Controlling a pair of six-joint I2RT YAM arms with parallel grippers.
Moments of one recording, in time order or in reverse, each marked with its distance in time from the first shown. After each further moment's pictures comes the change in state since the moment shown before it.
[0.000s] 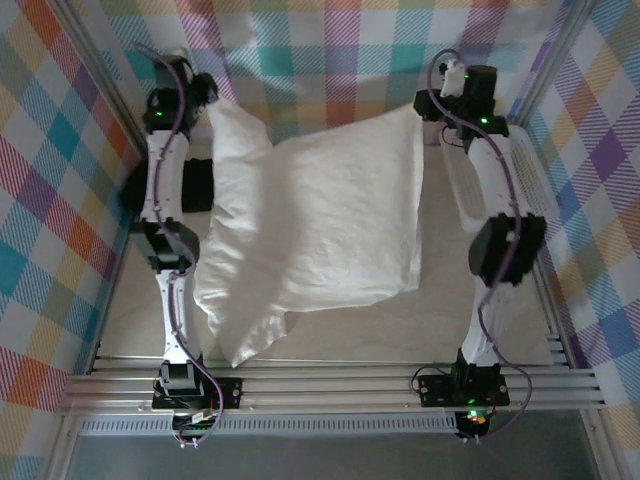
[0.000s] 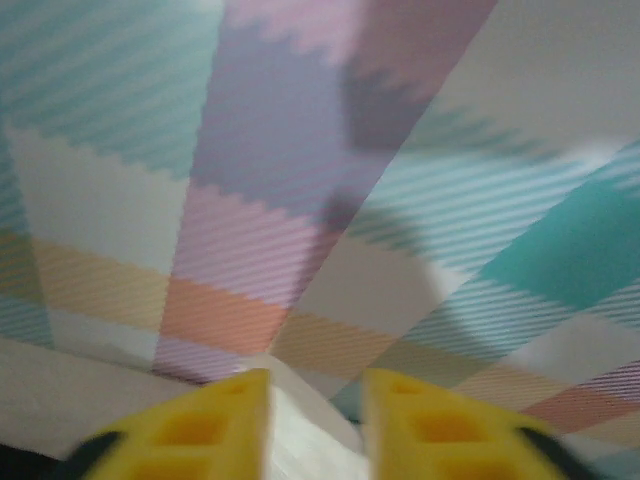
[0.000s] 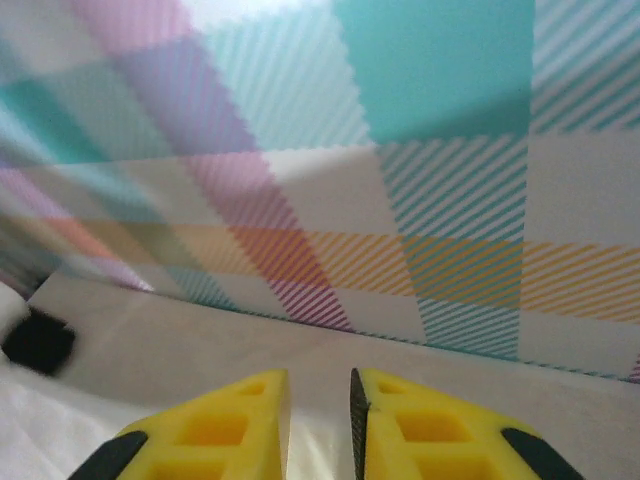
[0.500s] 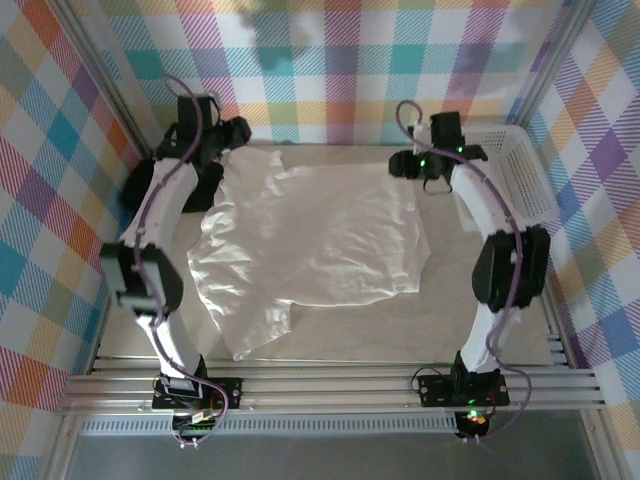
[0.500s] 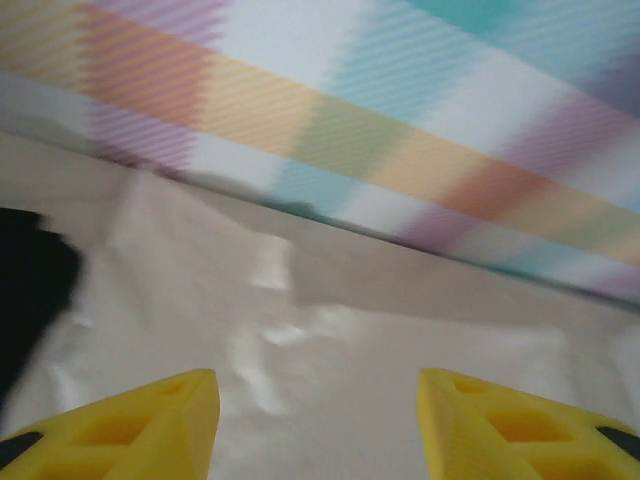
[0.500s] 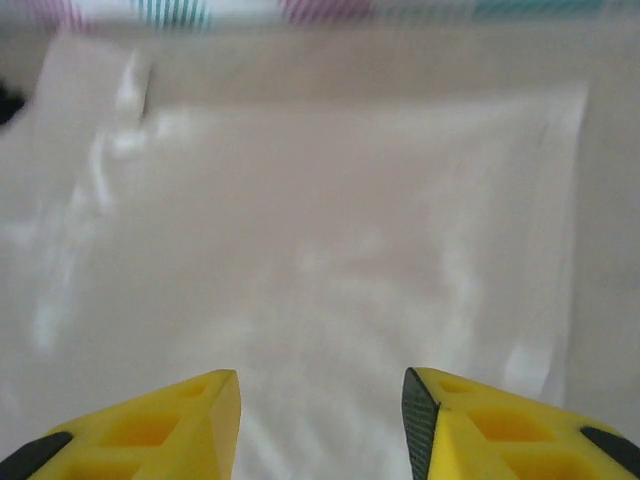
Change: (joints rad) left arm -0.187 -0.736 -1.117 0.238 0.055 -0.047; right arm 0.154 -0.439 -0.697 -0.196 0.138 -0.017
